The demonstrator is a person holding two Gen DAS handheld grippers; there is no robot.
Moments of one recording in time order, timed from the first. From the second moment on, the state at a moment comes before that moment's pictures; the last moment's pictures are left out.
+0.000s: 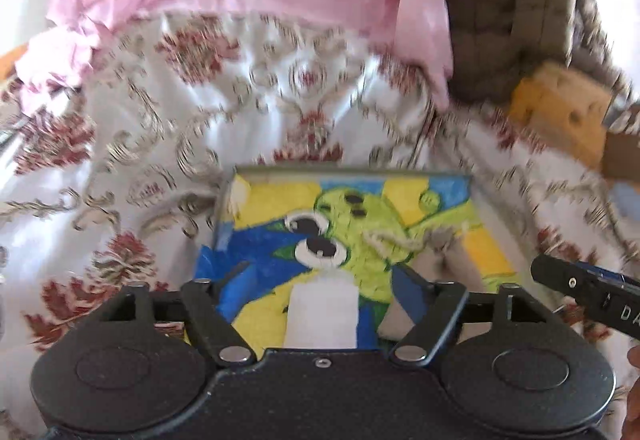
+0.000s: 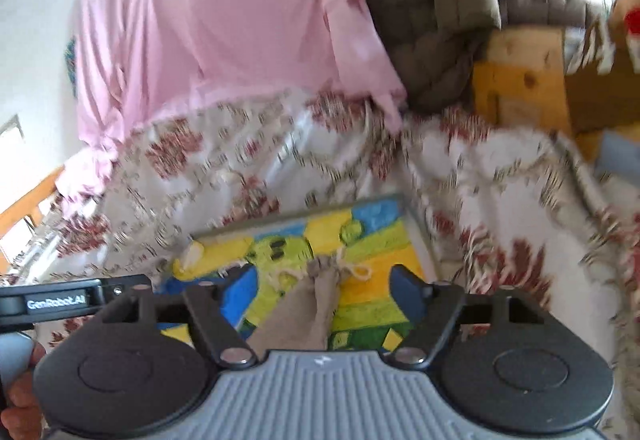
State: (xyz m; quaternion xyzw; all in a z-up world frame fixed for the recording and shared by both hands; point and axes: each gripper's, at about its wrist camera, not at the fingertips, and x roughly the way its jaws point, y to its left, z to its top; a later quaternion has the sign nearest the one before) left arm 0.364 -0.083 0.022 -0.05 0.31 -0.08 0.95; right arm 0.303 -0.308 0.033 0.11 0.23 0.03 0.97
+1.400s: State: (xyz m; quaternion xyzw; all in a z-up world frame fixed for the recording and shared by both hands) left arm 0.103 -0.016 0.002 0.07 0.32 -0.11 0.94; right arm 0.080 -0.237 0.017 0.08 0.34 0.12 0.93
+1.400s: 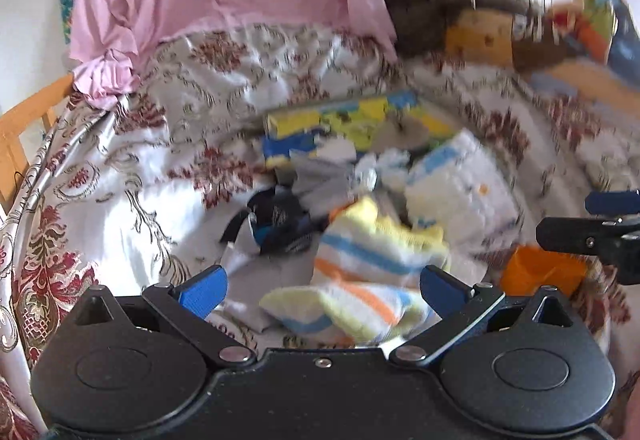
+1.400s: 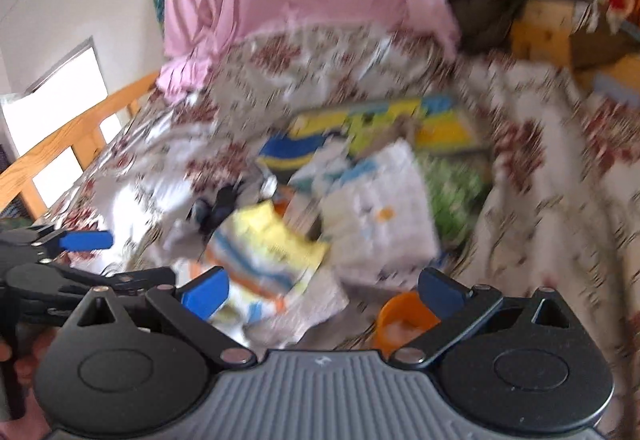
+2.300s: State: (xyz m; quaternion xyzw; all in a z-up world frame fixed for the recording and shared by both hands) left arm 0.179 -0.007 -0.038 0.01 0.46 -0.18 0.87; right arm 0.146 -0.216 -0.038 0.12 0.44 0.16 0.87
